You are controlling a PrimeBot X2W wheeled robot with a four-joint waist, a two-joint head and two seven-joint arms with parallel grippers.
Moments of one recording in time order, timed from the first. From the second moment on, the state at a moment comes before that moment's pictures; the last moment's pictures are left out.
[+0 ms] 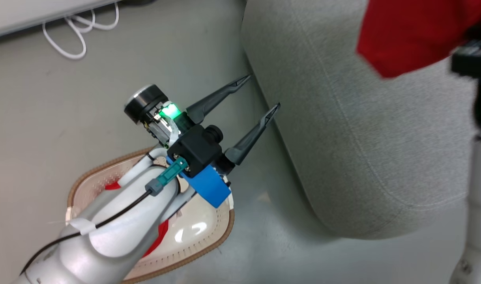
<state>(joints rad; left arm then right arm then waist) -0.75 0.33 -0.85 0.24 -0.30 -0.13 -0.25 -0.79 -0.11 -0.15 0.13 -0.03 0.13 -0.26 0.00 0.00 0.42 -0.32</state>
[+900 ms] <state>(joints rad) -0.84 0.44 -0.85 0.12 -0.27 -0.13 -0.22 -1.01 -0.27 -0.47 0.73 -0.02 0.13 -0.26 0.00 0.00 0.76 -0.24</state>
